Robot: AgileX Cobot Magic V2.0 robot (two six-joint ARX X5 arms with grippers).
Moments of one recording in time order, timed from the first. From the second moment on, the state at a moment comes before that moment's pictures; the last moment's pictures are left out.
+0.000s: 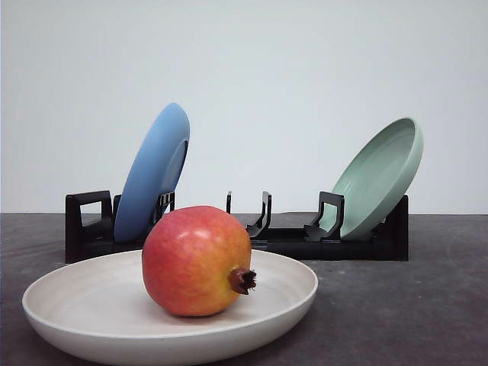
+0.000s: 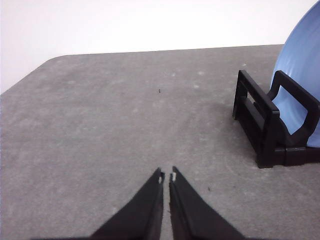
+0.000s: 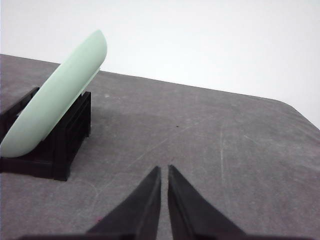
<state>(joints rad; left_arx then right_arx) -0.03 0.00 0.02 -0.18 -0.08 0.06 -0.02 0.00 0.02 -0.06 -0.03 -0.12</state>
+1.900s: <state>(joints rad) -0.03 0.00 0.02 -0.18 -0.08 0.06 -0.02 0.00 0.02 -0.06 -0.03 -0.12</state>
